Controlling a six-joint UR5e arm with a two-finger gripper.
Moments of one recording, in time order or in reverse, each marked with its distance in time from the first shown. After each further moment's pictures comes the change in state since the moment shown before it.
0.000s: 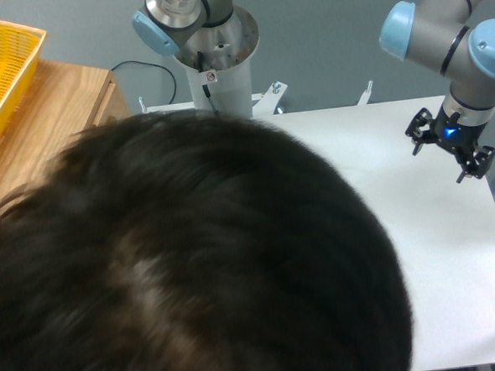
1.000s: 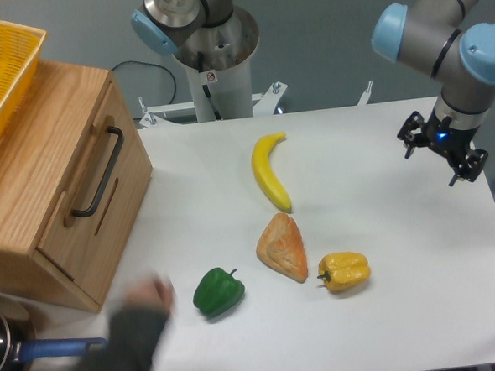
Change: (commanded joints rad) arm -0.020 0.018 -0.009 -0.003 0.014 -0.048
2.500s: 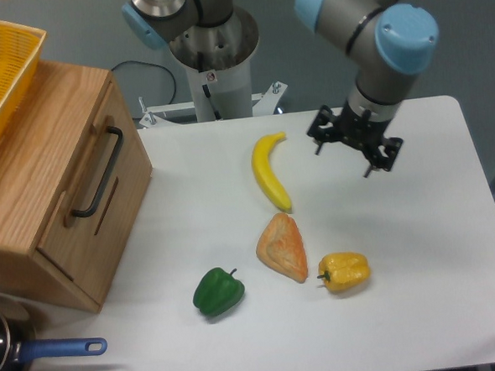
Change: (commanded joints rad) arm -0.192 0.259 -0.074 -0.380 -0.216 -0.483
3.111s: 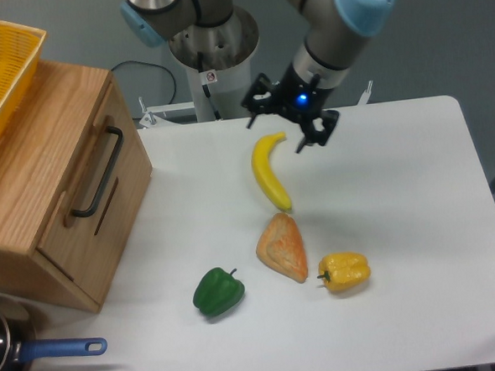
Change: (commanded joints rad) arm -0.100 0.098 -0.054 -0.082 -0.152 -0.205
